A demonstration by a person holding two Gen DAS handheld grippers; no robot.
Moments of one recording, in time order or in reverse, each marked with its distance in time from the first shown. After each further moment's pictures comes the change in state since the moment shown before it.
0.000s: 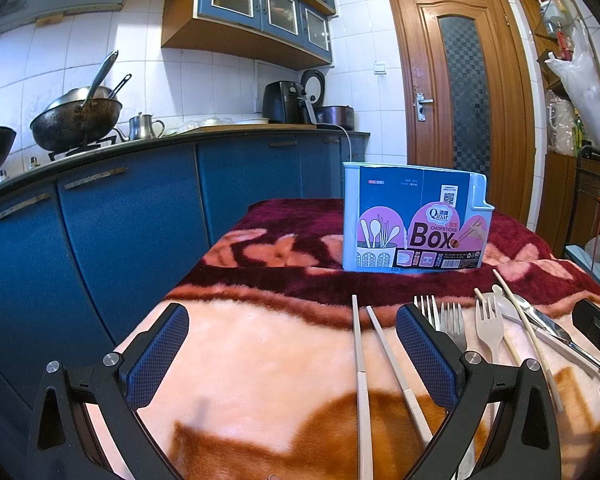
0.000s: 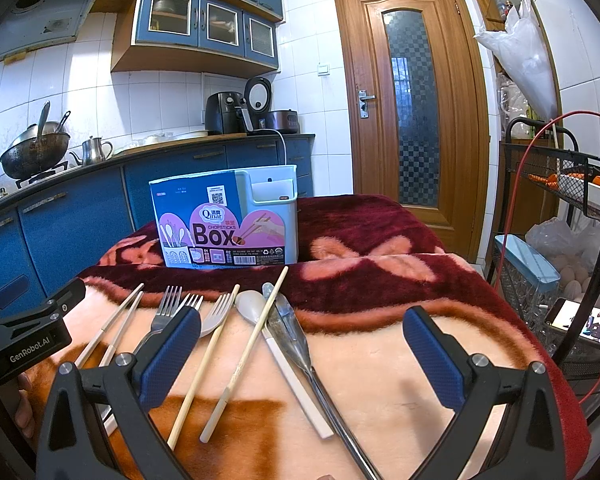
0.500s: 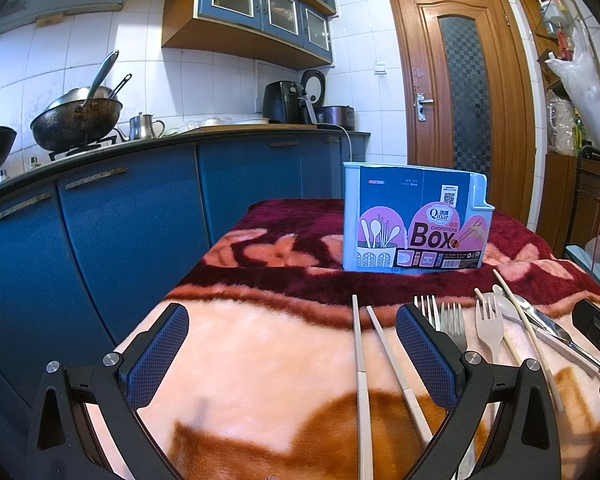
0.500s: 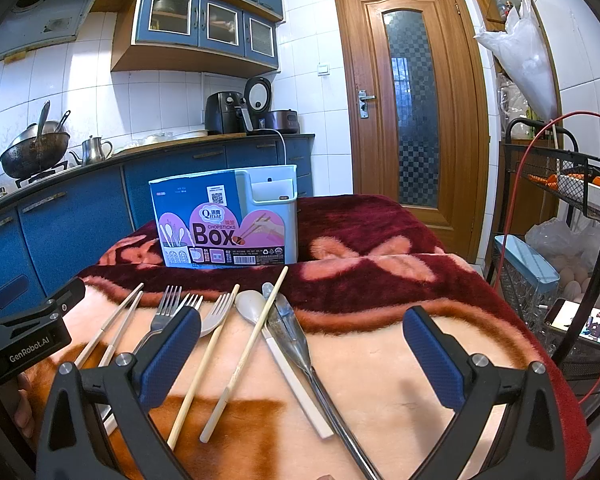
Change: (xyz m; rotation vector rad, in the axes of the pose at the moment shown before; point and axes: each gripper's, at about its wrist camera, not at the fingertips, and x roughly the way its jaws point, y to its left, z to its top) left arm 0.000 0.000 0.000 0.000 -0.002 0.001; right arm 0.000 0.000 0.000 -0.001 0.000 0.000
